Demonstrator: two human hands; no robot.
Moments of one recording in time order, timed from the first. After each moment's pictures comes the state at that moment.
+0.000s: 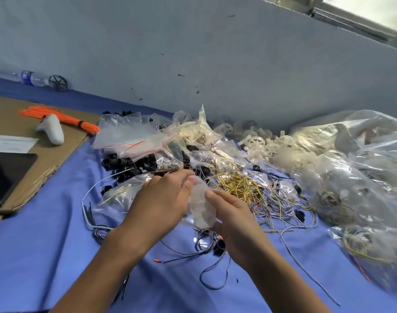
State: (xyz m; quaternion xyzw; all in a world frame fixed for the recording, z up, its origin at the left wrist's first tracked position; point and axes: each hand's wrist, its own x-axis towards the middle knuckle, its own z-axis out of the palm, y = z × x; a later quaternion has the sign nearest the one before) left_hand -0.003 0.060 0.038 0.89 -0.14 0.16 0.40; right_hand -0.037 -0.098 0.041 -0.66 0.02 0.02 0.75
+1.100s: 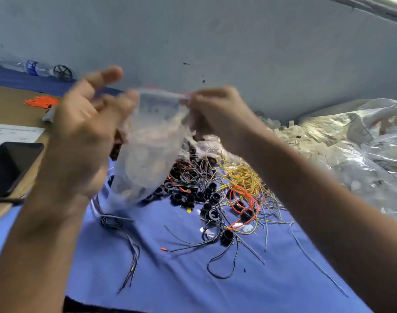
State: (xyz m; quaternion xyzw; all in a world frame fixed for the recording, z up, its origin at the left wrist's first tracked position) left_hand 0.006 0.138 0.100 0.56 -0.15 0.26 0.77; right_hand 0.039 -0.047 0.160 -0.79 -0.12 -0.06 0.60
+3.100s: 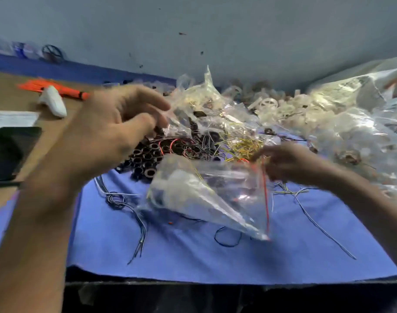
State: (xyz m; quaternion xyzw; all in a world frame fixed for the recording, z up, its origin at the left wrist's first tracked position) left_hand 0.017 0.148 0.064 0.77 -0.30 0.18 0.53; right_hand -0.001 -0.213 0.071 -0.96 -0.12 0.04 0.26
